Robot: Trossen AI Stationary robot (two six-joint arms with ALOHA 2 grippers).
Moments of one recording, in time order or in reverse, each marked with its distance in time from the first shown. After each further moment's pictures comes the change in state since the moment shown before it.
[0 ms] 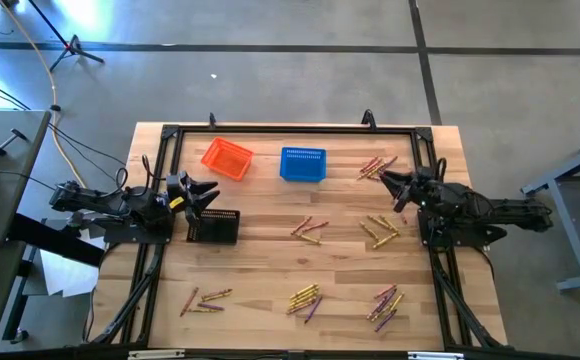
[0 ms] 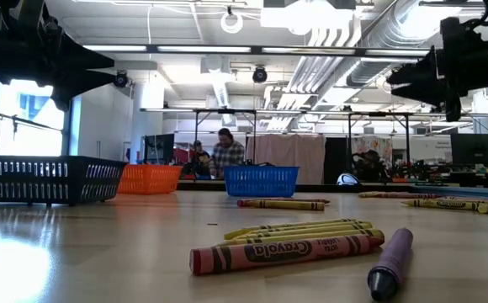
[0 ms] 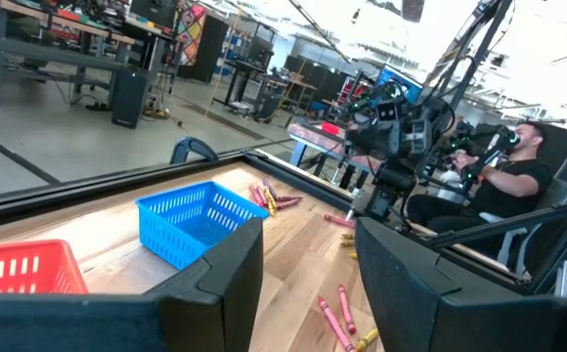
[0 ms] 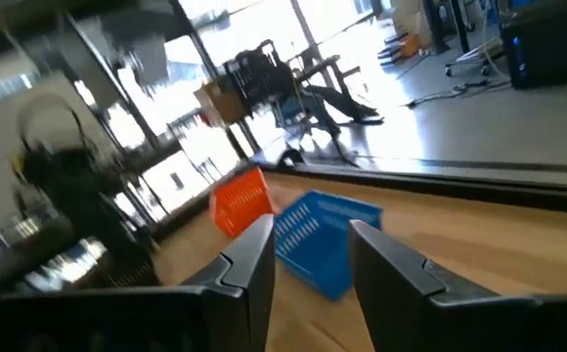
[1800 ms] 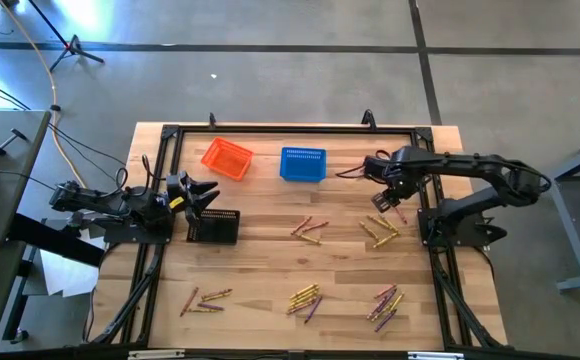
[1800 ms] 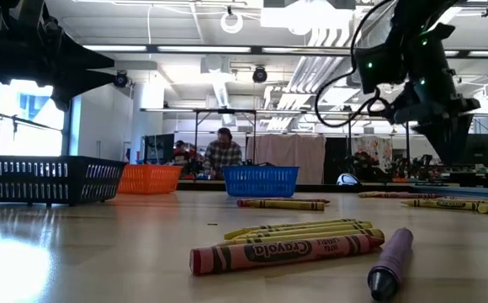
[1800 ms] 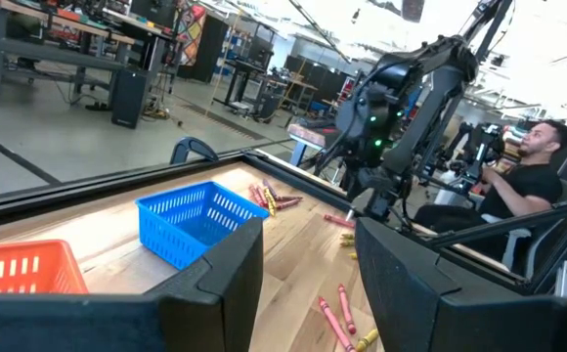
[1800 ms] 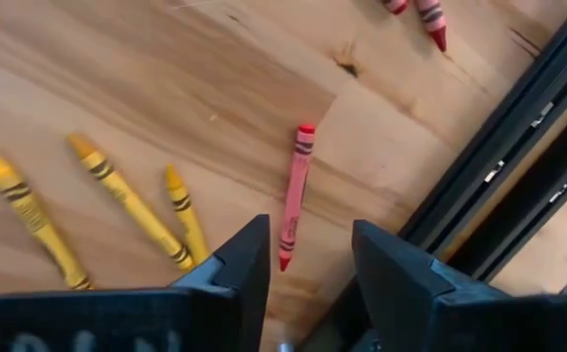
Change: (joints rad) left arm 0.000 0.000 0.000 0.000 0.000 0.000; right arm -0.423 1.334 0.738 -1.172 -0.507 0.134
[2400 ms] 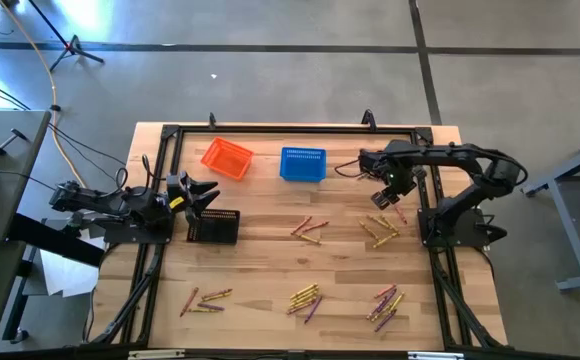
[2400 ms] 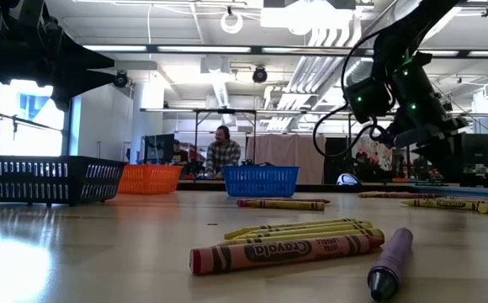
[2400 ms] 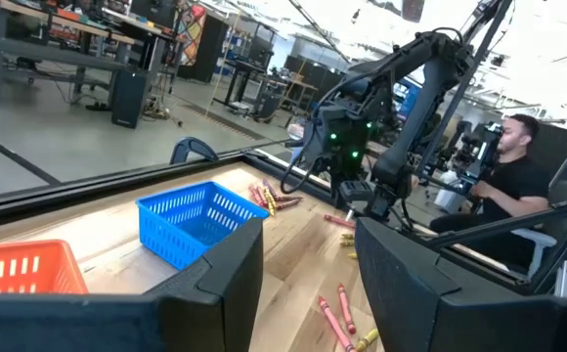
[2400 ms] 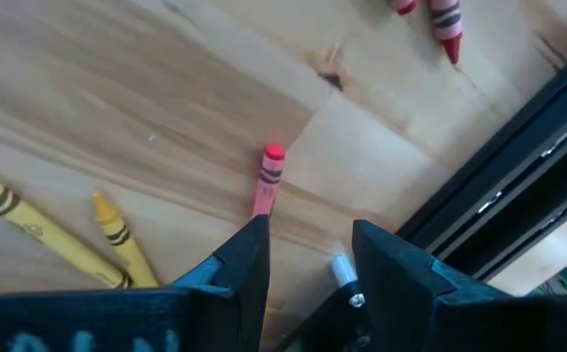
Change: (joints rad) left arm 0.000 0.000 0.000 0.000 0.000 0.000; right arm -0.140 0.176 0.000 0.047 -0.009 -0.194
